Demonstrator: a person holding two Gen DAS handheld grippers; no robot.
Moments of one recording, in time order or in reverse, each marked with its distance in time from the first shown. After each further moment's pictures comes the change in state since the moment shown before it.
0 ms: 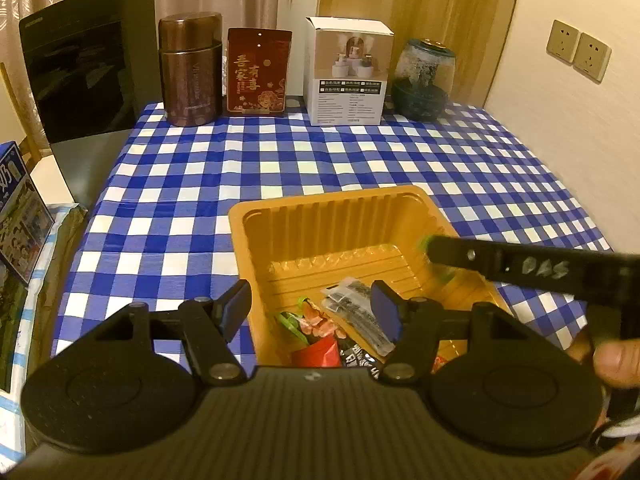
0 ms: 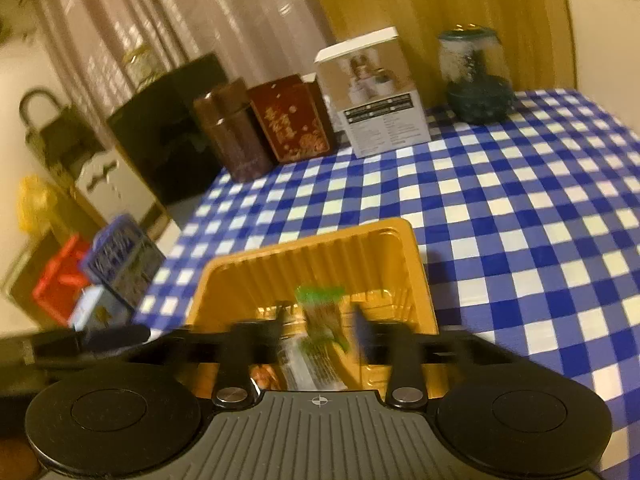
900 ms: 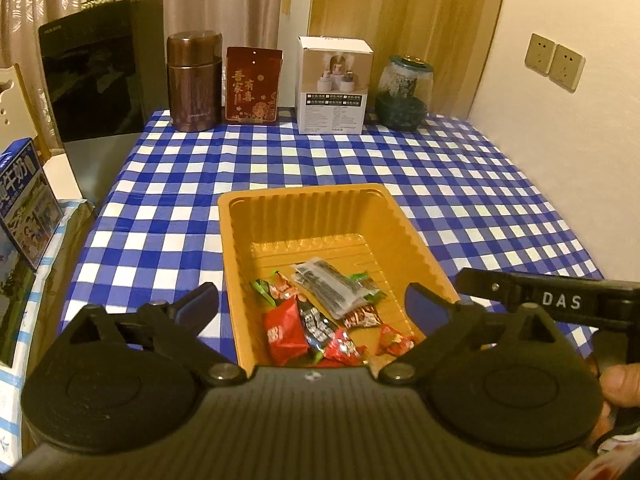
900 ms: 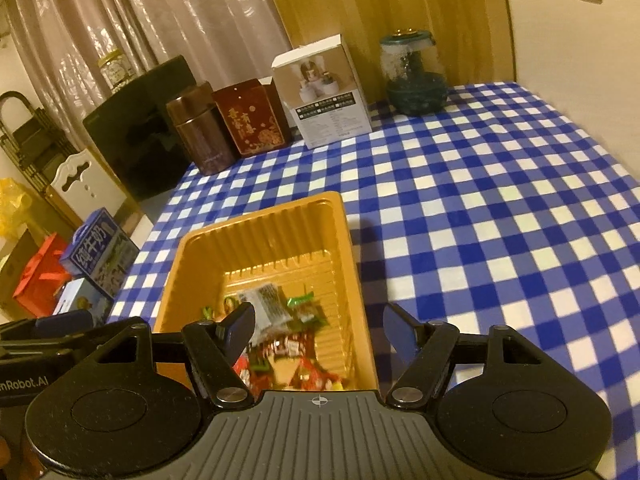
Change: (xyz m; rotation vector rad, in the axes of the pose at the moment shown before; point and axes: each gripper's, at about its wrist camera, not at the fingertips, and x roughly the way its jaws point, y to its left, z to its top) left arm -0.064 -0.034 -0.026 -0.025 -0.034 0.007; right arm -0.085 -0.008 -0.029 0.006 0.016 -0.118
